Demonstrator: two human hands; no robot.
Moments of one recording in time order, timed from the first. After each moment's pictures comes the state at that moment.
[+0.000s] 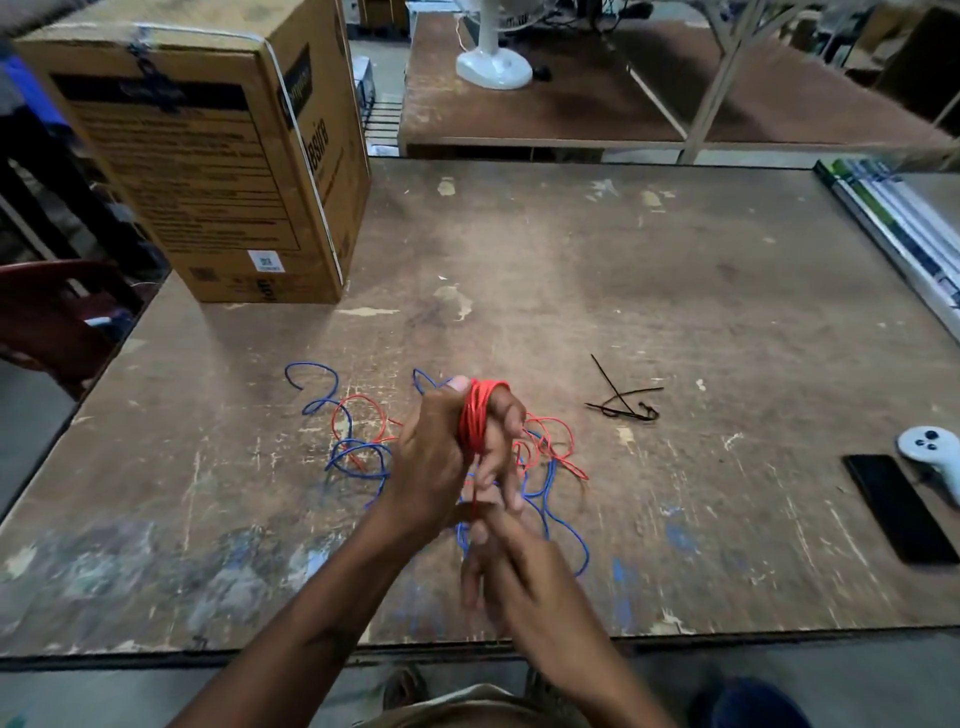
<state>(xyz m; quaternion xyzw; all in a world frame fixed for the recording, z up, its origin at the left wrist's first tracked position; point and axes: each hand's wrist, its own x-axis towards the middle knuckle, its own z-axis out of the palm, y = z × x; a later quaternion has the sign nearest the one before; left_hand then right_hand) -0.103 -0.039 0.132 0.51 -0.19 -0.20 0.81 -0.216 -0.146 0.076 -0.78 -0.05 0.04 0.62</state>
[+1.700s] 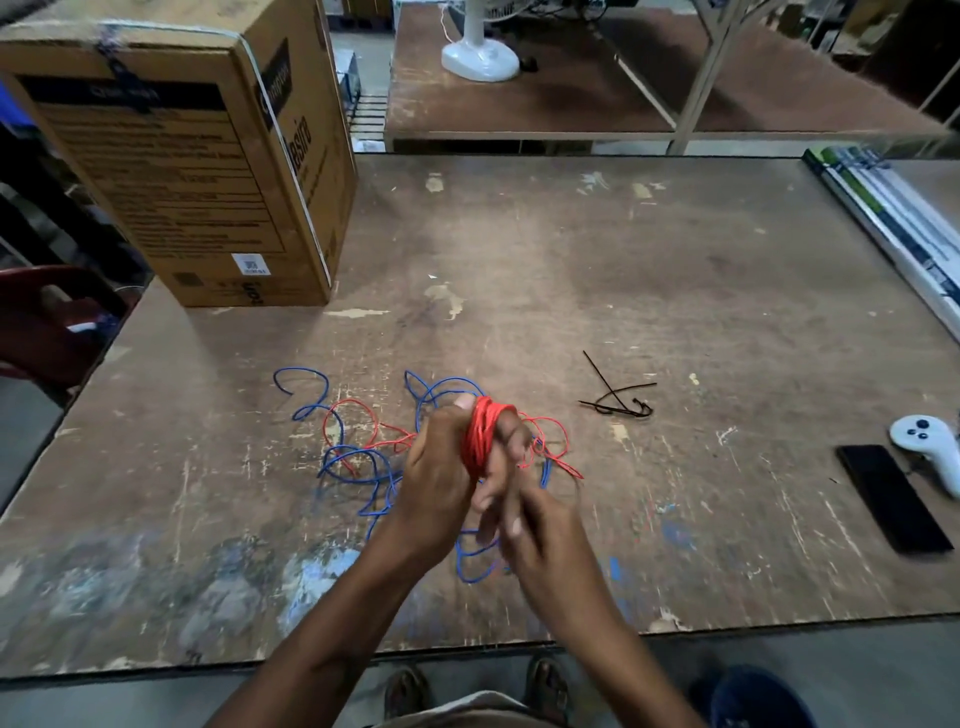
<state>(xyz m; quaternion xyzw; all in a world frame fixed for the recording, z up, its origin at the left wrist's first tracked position) -0.112 -0.050 0.127 0.51 -0.20 -0.21 0.81 -0.185 -0.167 0.059 -0.83 0.00 -0.07 0.56</state>
